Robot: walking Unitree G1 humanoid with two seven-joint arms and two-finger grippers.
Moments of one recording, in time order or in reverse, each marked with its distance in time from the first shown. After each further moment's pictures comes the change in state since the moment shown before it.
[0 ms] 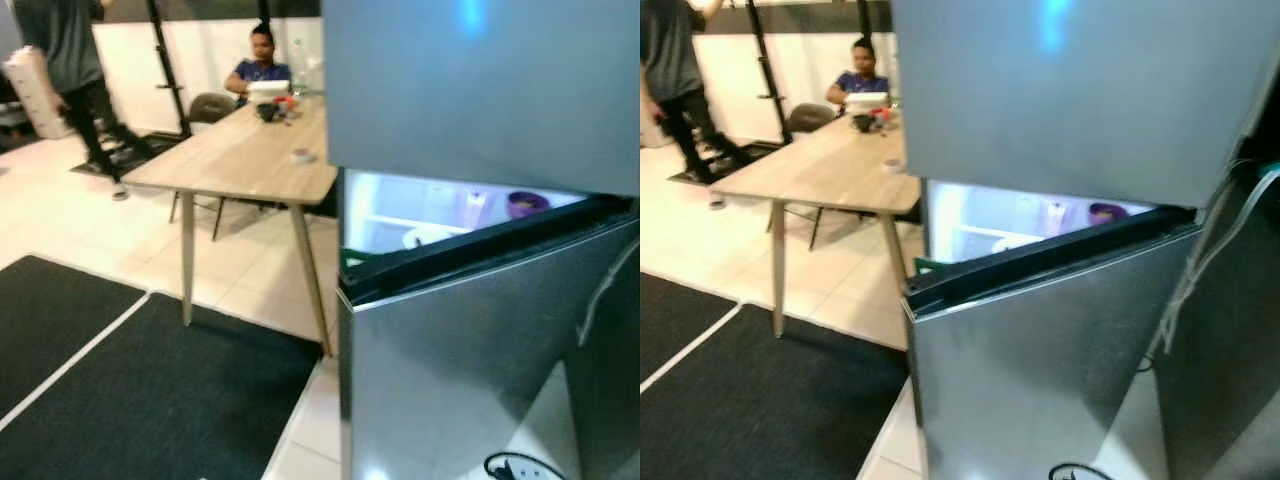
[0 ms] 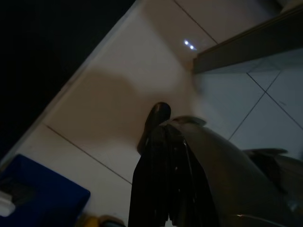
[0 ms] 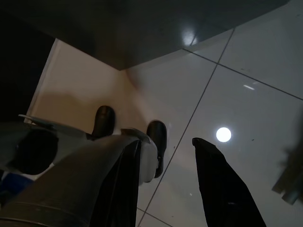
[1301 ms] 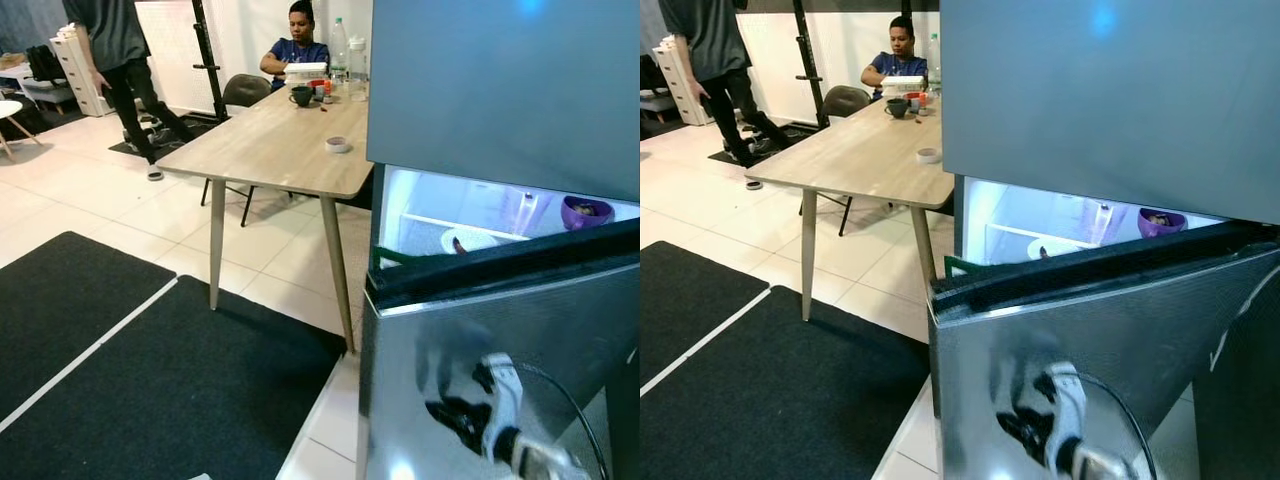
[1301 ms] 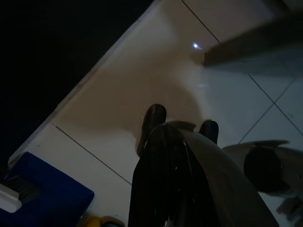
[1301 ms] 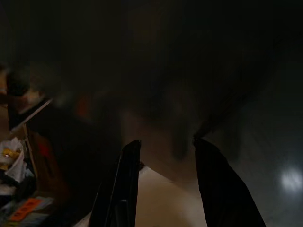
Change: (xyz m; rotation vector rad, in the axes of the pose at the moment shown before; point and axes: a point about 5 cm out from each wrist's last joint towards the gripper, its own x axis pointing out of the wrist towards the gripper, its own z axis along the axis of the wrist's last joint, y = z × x) left arm 0.001 -0.002 0.003 0.014 -0.004 -0.005; right arm -0.012 0.062 0.160 -0.204 -0.541 0.537
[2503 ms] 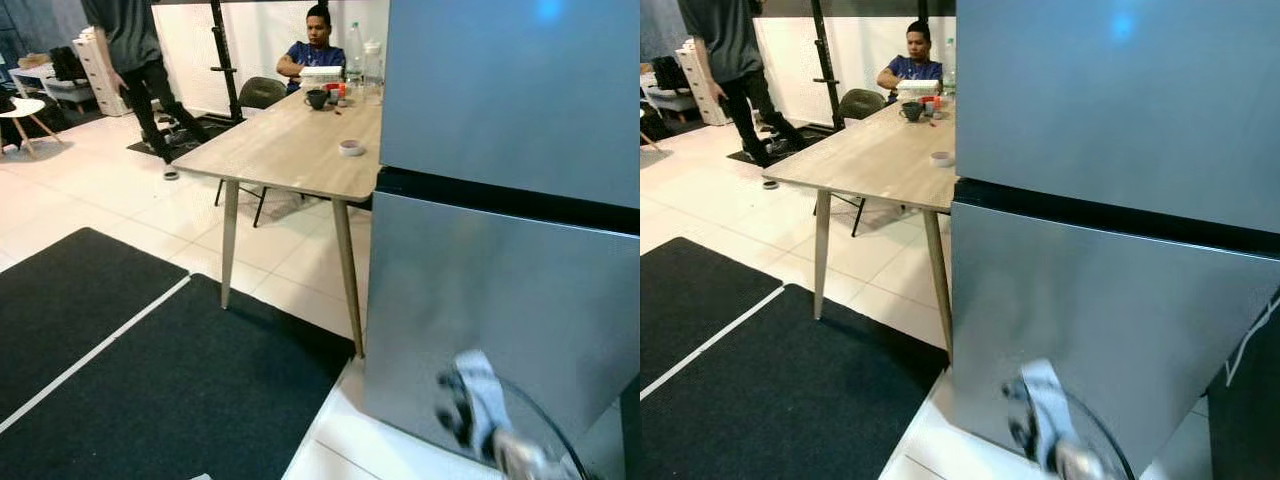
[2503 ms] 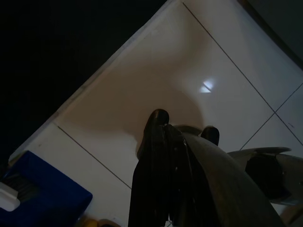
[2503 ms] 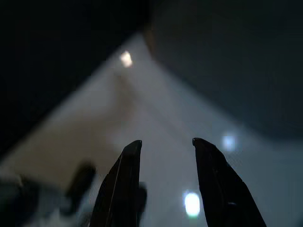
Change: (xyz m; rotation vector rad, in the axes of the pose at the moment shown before) left arm 0.000 0.000 0.001 0.007 -0.011 0.003; right arm -0.039 -0.012 -0.084 -0.084 0.393 -0.443
